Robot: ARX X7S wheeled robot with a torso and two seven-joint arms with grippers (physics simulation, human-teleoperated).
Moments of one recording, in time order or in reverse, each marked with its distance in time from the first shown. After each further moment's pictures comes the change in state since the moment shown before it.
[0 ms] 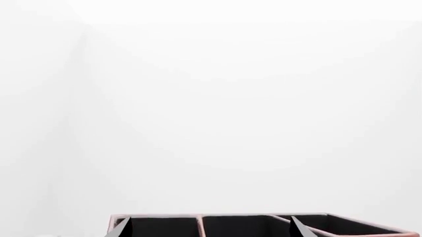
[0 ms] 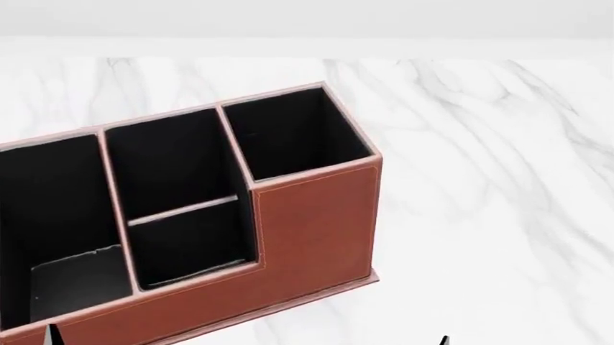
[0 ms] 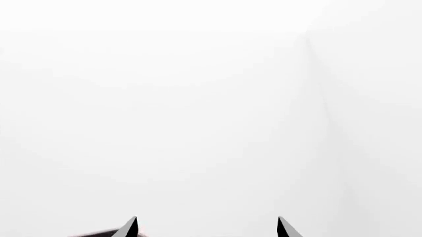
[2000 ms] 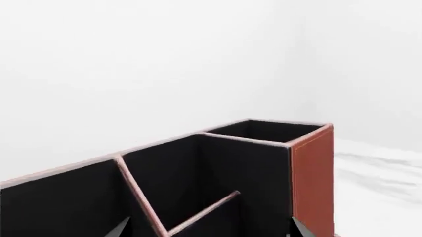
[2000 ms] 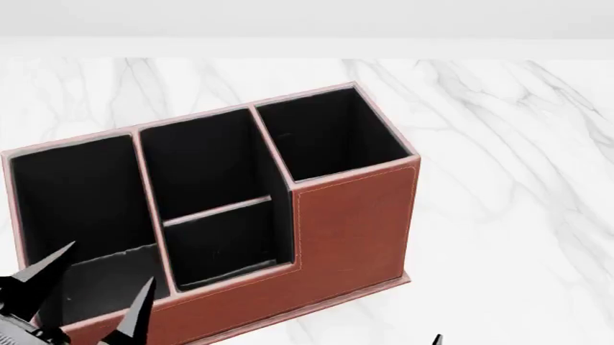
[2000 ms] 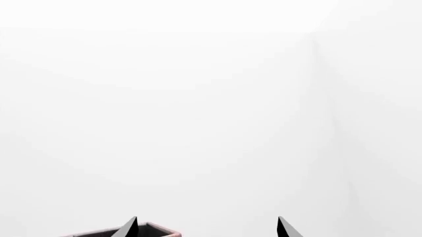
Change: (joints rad) left arm -0.373 -0.266 0.168 -0.060 -0.494 -0.501 0.482; right arm 0.027 0.020 -0.033 0.040 -0.018 -0.020 0.036
